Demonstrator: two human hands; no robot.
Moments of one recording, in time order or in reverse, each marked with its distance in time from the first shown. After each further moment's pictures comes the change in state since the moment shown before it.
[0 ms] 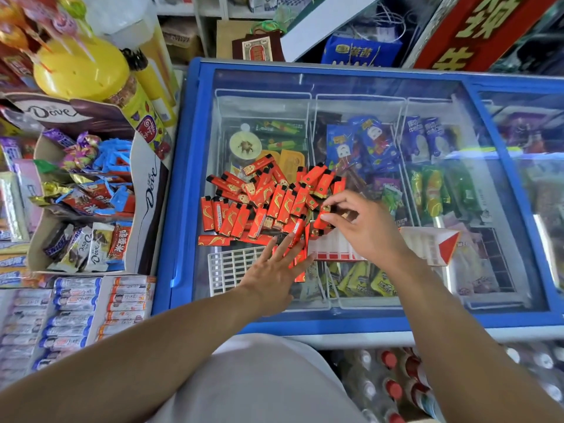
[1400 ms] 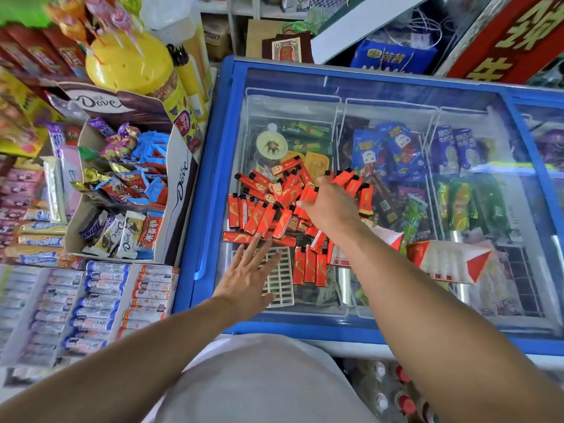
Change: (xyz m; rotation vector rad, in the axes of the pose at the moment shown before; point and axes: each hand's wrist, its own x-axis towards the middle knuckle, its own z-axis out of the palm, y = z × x) left_hand -0.053 -0.052 0.054 -0.280 0.106 -0.270; right_hand 0.078 -0.052 0.085 -0.306 -0.094 0.188
